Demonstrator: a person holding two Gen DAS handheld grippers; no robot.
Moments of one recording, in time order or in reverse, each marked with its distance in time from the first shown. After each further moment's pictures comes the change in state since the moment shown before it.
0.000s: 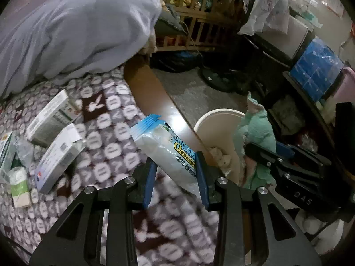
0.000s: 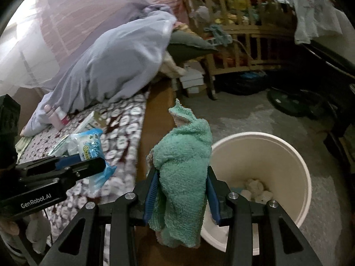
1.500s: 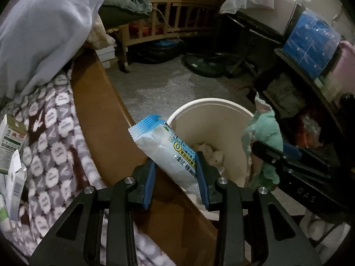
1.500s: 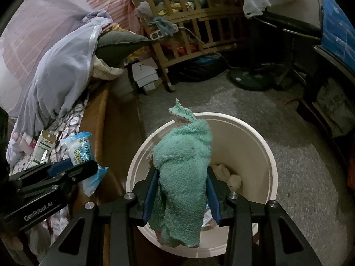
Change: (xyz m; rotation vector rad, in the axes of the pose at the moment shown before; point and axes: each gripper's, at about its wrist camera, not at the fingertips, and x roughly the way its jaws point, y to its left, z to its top) left arm 0.080 -0.061 0.018 0.117 0.059 -0.031; right arm 0.012 -0.090 -0.017 0.202 0.022 -0.159
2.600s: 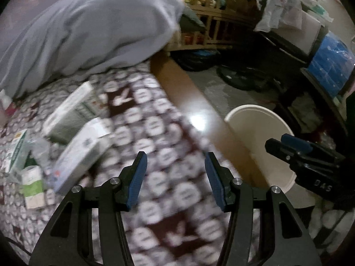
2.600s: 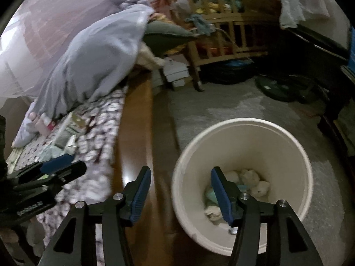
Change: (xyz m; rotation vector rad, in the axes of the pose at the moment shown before) left arm -0.075 0.094 -0.049 -0.117 -0.064 0.165; right arm 0.000 0.081 -0.006 -0.127 0.015 0.120
